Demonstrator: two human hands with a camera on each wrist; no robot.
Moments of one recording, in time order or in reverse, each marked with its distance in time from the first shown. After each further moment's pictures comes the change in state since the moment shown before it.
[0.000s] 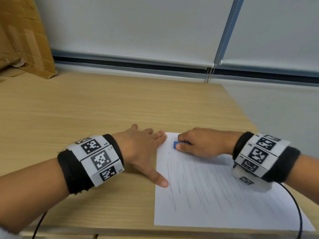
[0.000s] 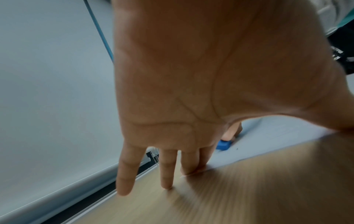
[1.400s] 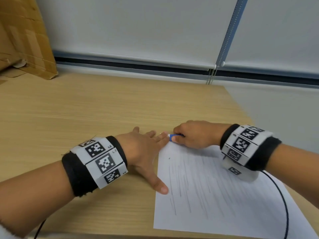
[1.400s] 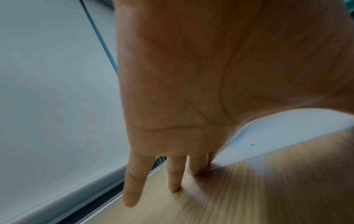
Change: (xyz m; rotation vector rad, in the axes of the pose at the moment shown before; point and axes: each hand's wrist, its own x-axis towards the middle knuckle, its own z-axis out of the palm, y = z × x) left_hand 0.006 -0.010 0.001 -0.031 -0.061 0.024; right_hand 0.031 -0.004 -0.017 -0.078 0.017 0.032
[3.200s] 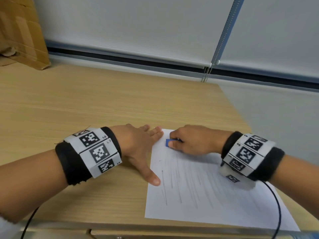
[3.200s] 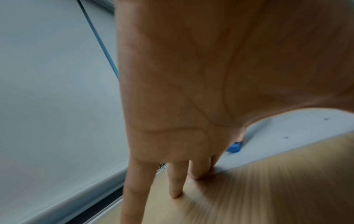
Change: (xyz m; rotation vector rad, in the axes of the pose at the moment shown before) left_hand -0.003 0.005 -0.004 -0.015 -0.051 -0.032; right_hand -0.028 -0.011 0.012 0.027 -0.005 -0.033
